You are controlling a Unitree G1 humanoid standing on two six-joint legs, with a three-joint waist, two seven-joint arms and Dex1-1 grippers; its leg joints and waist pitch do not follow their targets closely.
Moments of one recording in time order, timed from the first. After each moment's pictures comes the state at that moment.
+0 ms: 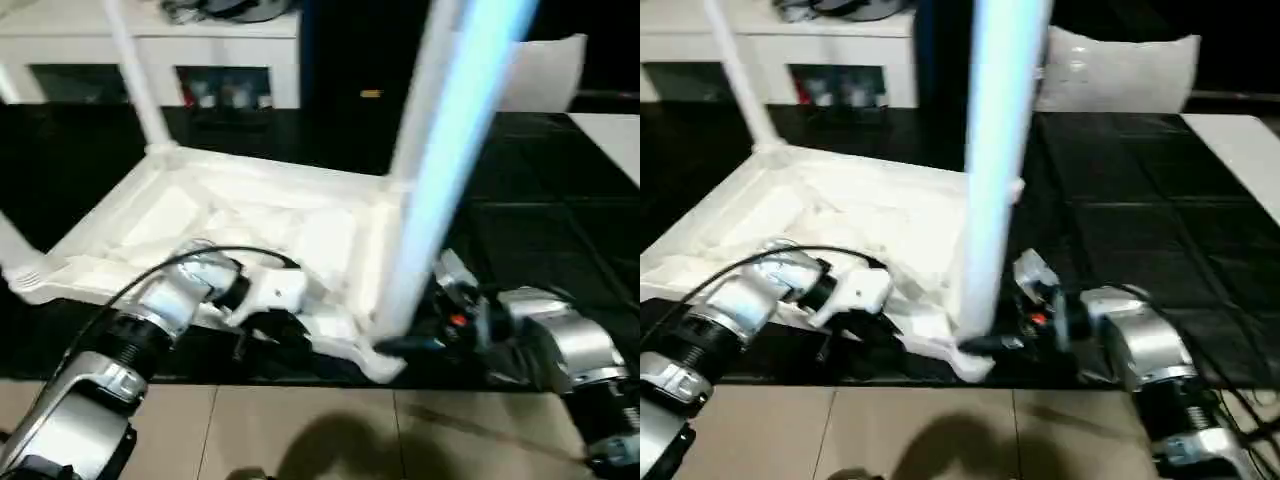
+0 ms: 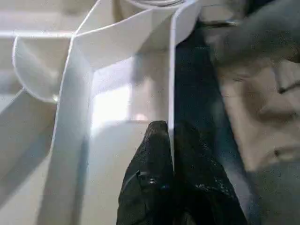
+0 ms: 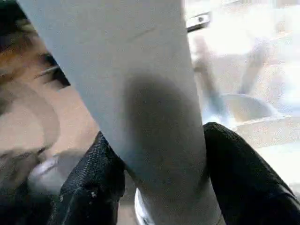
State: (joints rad) left arm -0.67 0.43 -0.41 0.60 0.12 0.03 -1.40; right arm -0.39 -0.39 0.14 0.33 0.29 0.36 1.27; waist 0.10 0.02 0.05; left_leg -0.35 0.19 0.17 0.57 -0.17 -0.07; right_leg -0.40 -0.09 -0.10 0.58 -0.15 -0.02
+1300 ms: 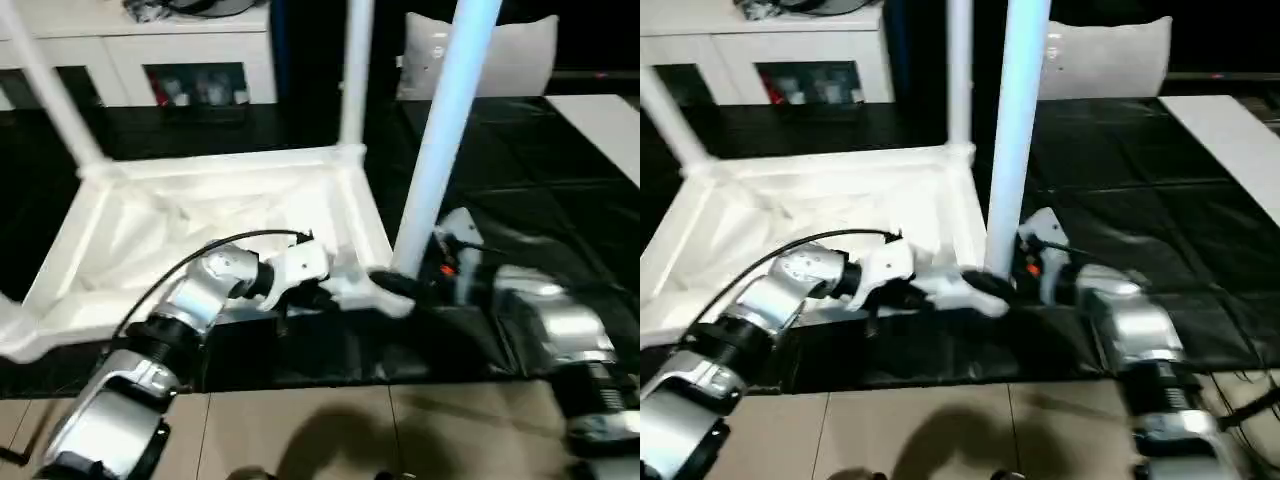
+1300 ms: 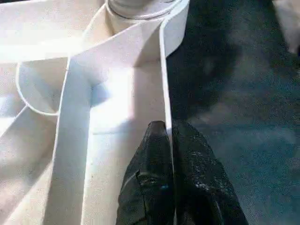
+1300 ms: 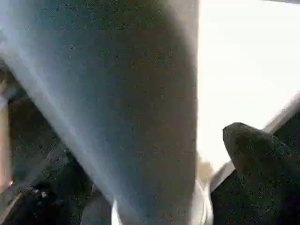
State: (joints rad) left arm -0.68 0.35 -0.39 0.64 0.12 -0.04 -1.26; right arm -0.44 -0.46 0.09 0.37 0.23 0.29 1.15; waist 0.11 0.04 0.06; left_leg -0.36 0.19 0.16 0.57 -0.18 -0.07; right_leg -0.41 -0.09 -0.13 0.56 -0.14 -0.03
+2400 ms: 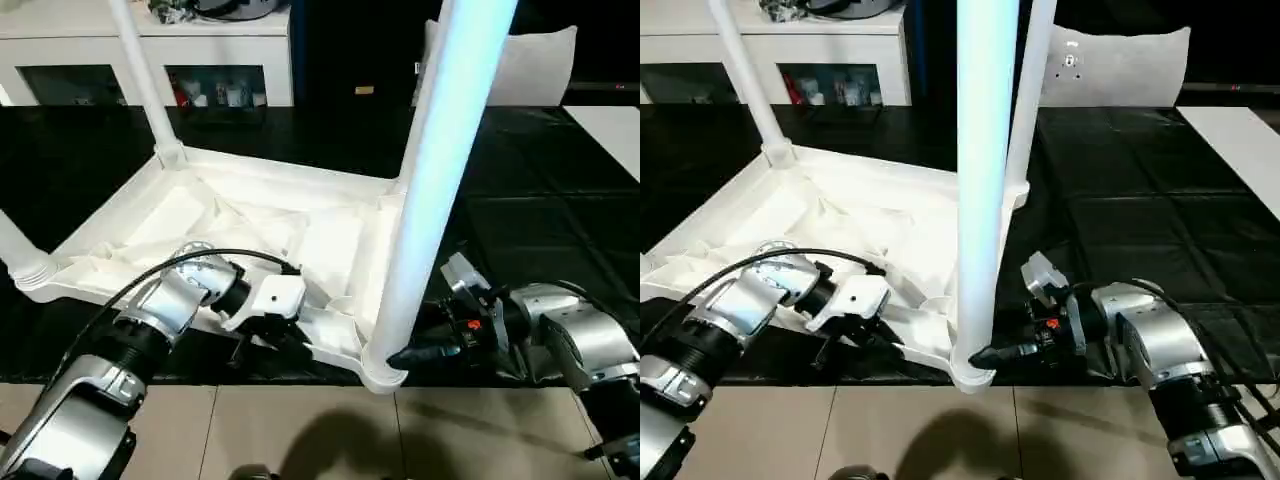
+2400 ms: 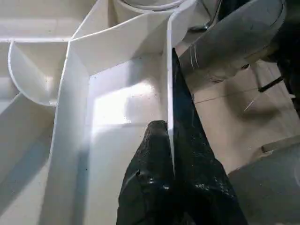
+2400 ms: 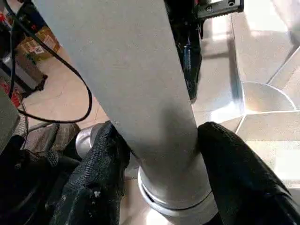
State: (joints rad) left arm -0.64 0.44 -0.44 0.58 0.06 -0.09 -1.53; right arm -0.38 -0.55 0.20 0.28 0.34 0.39 1.54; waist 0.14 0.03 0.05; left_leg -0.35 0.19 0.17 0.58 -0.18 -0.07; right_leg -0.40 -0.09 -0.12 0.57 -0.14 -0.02
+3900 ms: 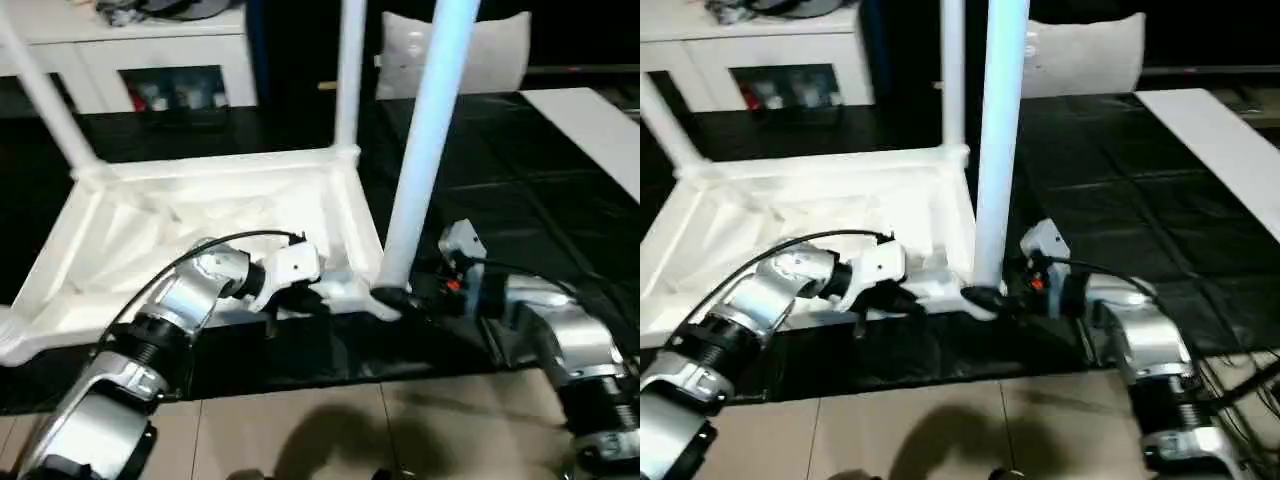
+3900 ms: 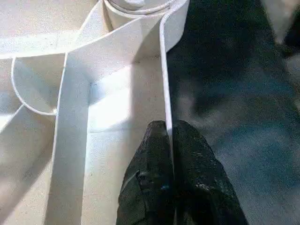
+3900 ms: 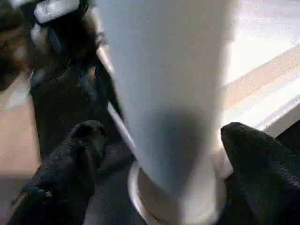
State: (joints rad) left arm -0.66 0.40 -0.40 0.58 0.11 0.04 -1.29; right arm -0.40 -0.47 0.08 0.32 0.25 0.28 1.19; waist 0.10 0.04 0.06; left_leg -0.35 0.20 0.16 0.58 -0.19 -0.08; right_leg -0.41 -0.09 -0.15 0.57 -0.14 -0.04
